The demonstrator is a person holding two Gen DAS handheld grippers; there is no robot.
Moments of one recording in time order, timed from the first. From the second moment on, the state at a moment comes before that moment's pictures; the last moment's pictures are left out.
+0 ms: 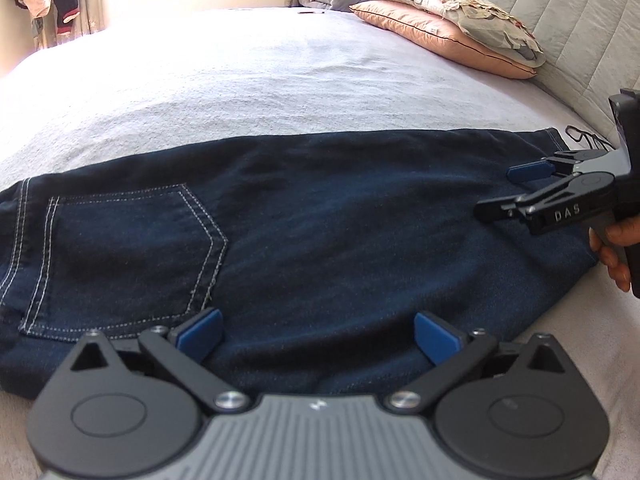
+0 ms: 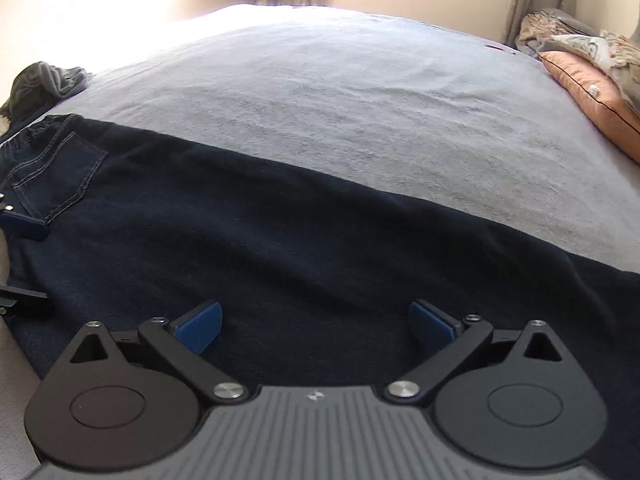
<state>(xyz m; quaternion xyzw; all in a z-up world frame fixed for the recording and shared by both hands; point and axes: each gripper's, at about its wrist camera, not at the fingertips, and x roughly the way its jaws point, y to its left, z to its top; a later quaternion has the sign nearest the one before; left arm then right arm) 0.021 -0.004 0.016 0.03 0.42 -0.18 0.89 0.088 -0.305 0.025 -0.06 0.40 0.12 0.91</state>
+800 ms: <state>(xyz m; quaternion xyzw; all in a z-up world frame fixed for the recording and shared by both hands) 0.023 -0.003 0.020 -0.01 0.42 -0.22 0.88 0.037 -0.421 0.049 0.00 0.43 -0.08 0.90</state>
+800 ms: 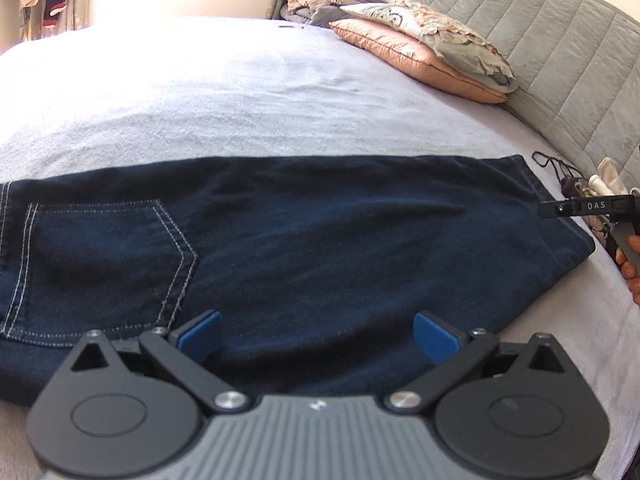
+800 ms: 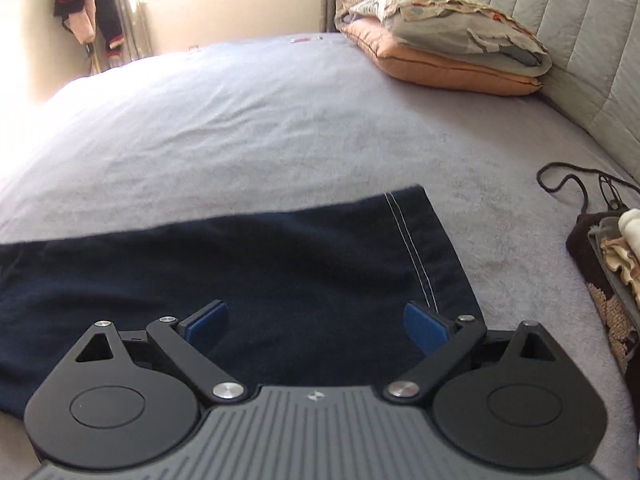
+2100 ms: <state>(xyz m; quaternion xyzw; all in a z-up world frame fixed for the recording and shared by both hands) 0.027 0.016 0.026 -0.07 0.42 -0.19 0.89 -0.042 -0.316 0.119 -0.12 0.18 0.01 0.98</state>
